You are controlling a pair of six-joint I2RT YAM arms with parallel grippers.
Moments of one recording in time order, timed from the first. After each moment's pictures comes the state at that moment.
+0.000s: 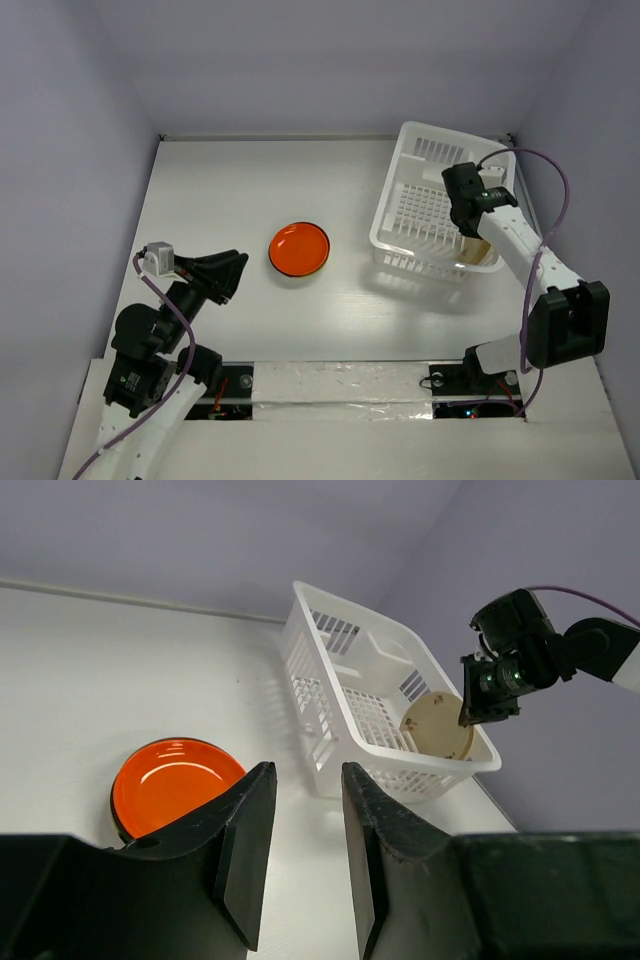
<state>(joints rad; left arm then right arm) -0.42 0.14 0.62 -0.32 0.11 -0.53 0.20 1.41 1.18 -0.91 0.73 0.43</state>
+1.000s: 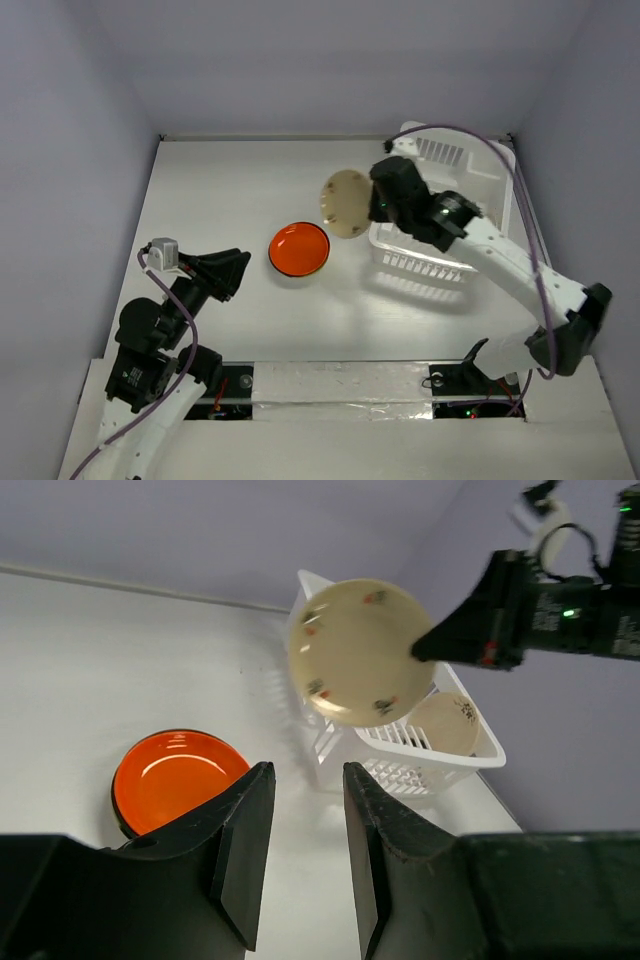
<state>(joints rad) -0.42 0.17 0.62 -0.32 0.11 -0.53 0.76 1.36 1.51 -0.79 0.55 0.55</state>
